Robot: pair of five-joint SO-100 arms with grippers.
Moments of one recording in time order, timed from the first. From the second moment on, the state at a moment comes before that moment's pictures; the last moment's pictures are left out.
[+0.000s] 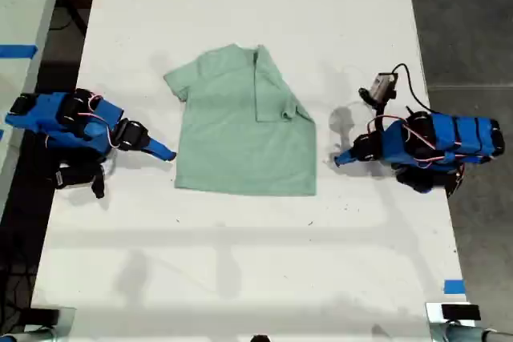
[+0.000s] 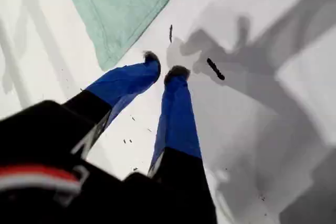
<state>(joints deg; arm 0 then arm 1) 4.2 206.3 180.4 62.9 5.7 4.0 200.2 175.1 76.7 -13.2</state>
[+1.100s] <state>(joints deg) -16.9 203.6 162.9 53.8 16.9 15.7 200.3 175.2 73.9 -14.2</state>
